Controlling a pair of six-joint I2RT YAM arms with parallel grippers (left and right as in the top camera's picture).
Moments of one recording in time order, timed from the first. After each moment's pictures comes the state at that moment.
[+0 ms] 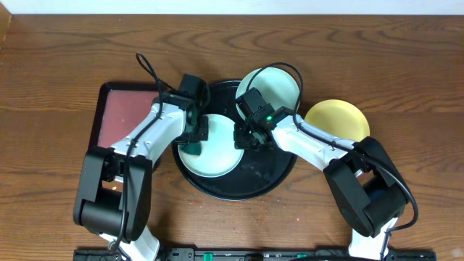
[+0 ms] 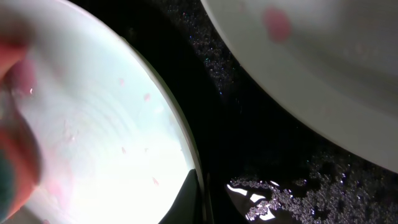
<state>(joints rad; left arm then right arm) -0.28 1.81 1.14 -0.80 -0.05 -0.30 0.65 1.97 1.23 -0.48 -0.18 0.62</state>
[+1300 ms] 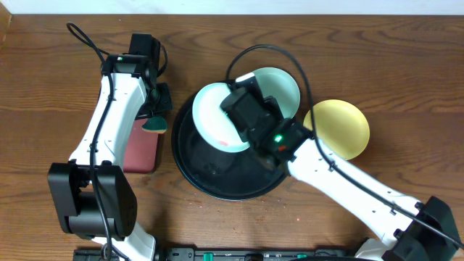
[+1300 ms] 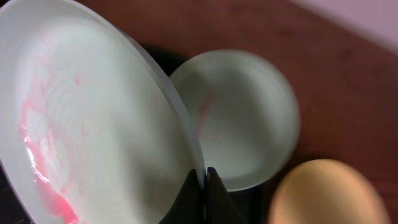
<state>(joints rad) -0.06 1.79 1.50 -1.14 -0.13 -0.33 0.85 1.63 1.32 -0.61 0.55 0.23</state>
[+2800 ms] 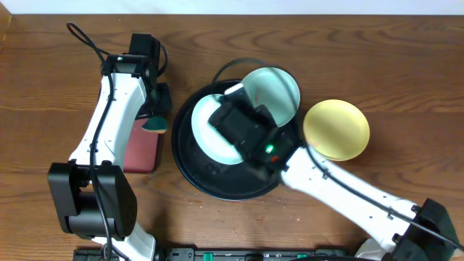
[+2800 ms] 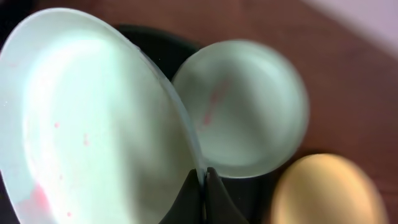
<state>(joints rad) -0.06 1.79 1.50 -1.14 -0.13 -0.33 0.89 1.63 1.32 -0.66 0.51 0.25</state>
